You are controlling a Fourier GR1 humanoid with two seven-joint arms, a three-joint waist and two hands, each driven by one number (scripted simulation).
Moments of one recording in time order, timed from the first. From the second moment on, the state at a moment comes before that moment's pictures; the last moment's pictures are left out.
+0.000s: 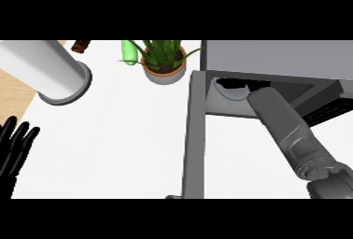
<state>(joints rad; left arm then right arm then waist) 0.27 0.08 0.18 -2.19 0.20 -0.34 0.05 -1.07 -0.17 -0.06 -0.10 0.30 -0.68 -0.50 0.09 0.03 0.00</state>
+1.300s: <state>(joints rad) 0.33 0.05 0.15 -2.26 0.16 -0.35 0.06 -1.02 -0.23 -0.19 -0.15 0.21 -0.65 -0.63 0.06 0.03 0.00</state>
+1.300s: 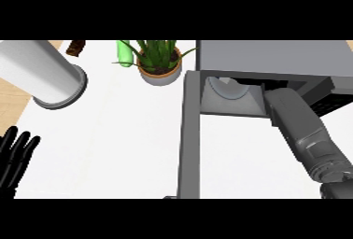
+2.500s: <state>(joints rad) 0.40 0.01 0.10 -2.30 0.14 -0.33 0.06 -0.79 -0.14 -0.23 -0.34 0.09 -0.27 -0.72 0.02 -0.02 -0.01</state>
